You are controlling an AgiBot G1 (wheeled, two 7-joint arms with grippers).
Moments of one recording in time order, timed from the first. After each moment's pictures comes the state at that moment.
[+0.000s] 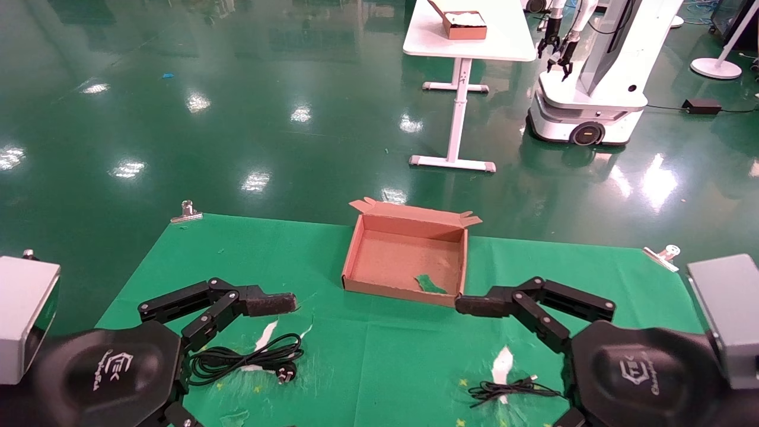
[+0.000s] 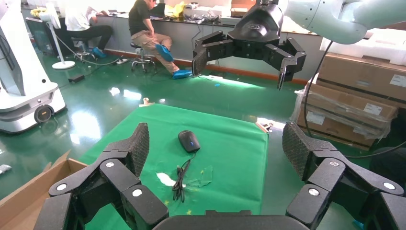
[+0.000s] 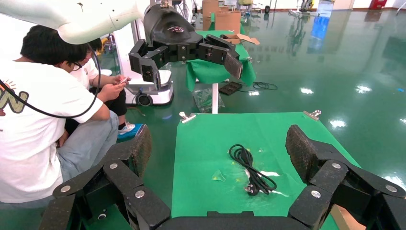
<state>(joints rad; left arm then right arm) -1.07 0.61 0.29 -1.28 0.75 1.49 -0.19 1.08 -0.60 -0.29 1.28 -0.75 -1.50 0.19</state>
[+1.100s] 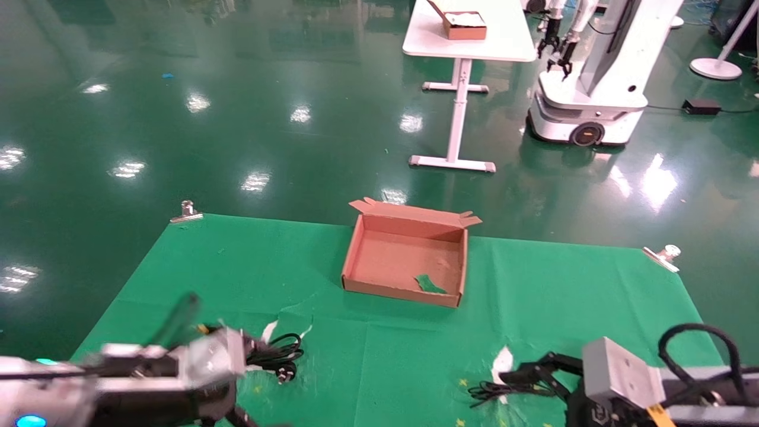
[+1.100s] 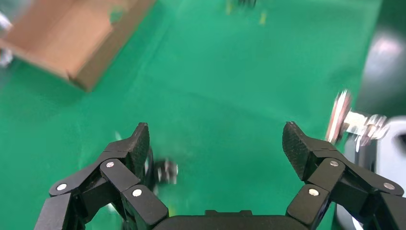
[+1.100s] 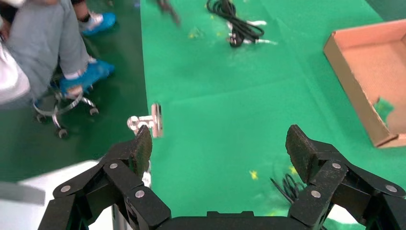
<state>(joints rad) -1.24 0.76 0.60 -1.26 1.61 1.26 -0.34 1.10 -0.57 -0.42 1.24 -1.12 -1.44 0.25</state>
